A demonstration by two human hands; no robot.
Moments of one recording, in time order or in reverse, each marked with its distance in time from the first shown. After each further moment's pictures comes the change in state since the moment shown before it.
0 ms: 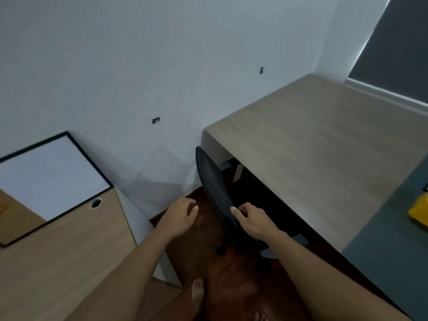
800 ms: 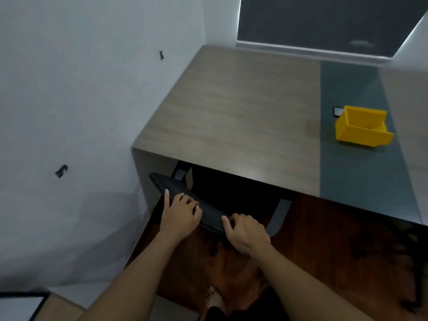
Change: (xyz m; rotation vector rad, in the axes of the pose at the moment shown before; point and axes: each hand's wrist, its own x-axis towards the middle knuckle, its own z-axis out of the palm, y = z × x) left_hand 0.212 -0.018 0.016 0.416 -0.233 0.548; right_hand 0.066 -0.058 0.077 -0.109 0.411 0.475
